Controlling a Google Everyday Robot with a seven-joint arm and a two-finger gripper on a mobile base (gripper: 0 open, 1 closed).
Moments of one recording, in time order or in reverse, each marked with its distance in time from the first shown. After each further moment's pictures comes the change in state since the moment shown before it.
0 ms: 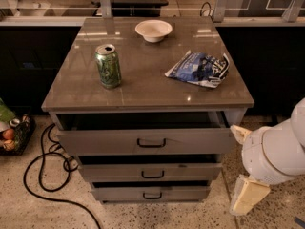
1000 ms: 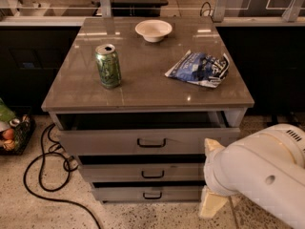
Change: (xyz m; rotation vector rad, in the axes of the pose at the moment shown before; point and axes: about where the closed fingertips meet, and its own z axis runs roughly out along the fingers) arm -0.025 0.014 0.086 0.068 0.092 -0.030
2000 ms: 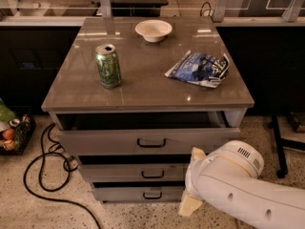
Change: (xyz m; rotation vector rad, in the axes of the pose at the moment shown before) arm -0.023 0.007 0.084 0.035 -0.028 0.112
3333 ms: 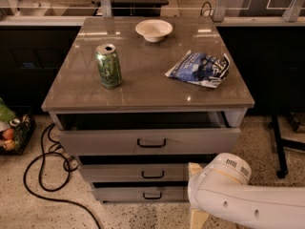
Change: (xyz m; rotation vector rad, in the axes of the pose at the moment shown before) arm 0.036 0.032 0.053 -0.089 0.063 -0.220
